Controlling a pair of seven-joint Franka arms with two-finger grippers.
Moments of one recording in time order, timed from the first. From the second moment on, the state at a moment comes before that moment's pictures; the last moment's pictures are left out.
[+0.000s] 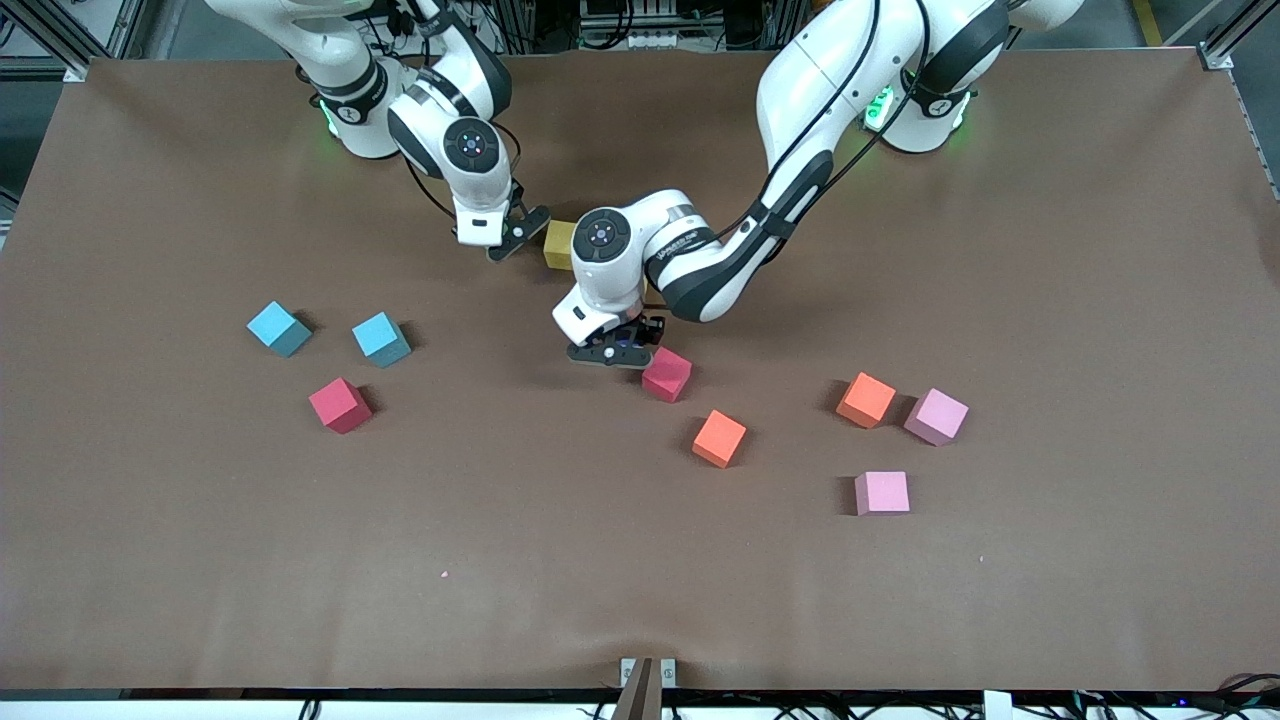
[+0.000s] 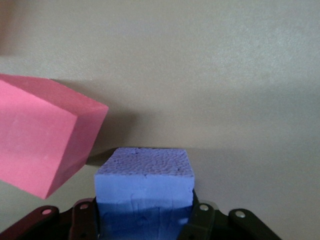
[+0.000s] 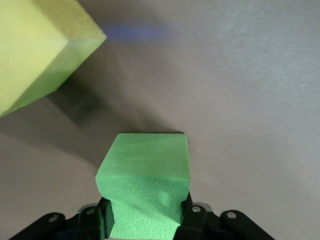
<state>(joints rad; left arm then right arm) -0.66 0.90 -0.32 -1.36 0.31 2.20 -0.94 0.05 0.13 0.68 -2.58 -0.08 2.37 0.05</state>
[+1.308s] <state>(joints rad) -0.68 0.88 -0.32 -1.42 0.31 2.23 -0.95 -0.06 0.03 0.61 -2.40 -0.05 2.03 -0.18</state>
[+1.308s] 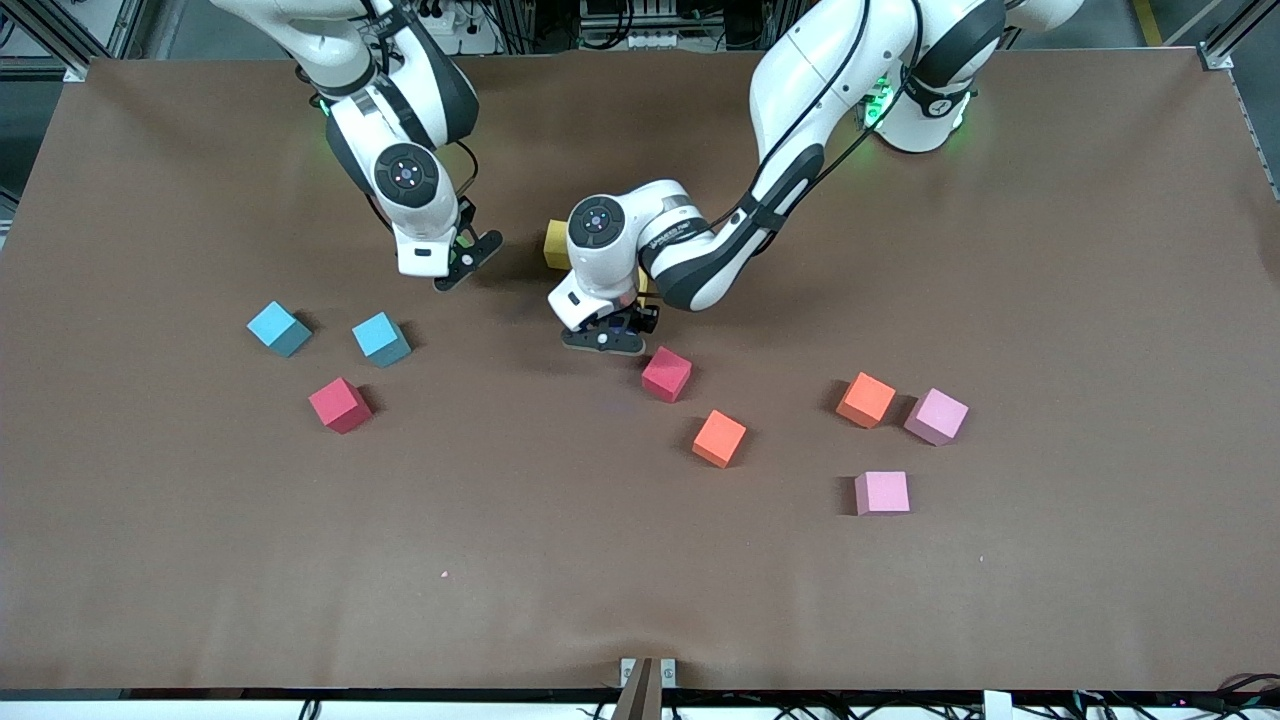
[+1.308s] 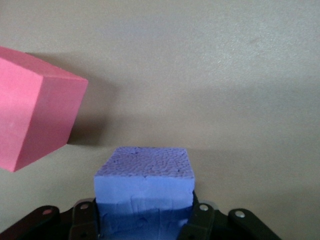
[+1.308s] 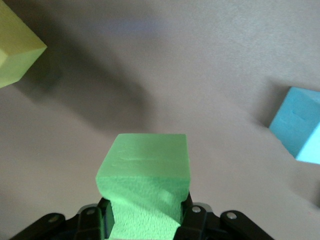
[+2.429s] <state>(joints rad) -0.66 0.85 -0.33 -1.44 0.31 2.24 -1.02 -0.05 0.04 0.59 -2.58 0.00 2.40 -0.18</state>
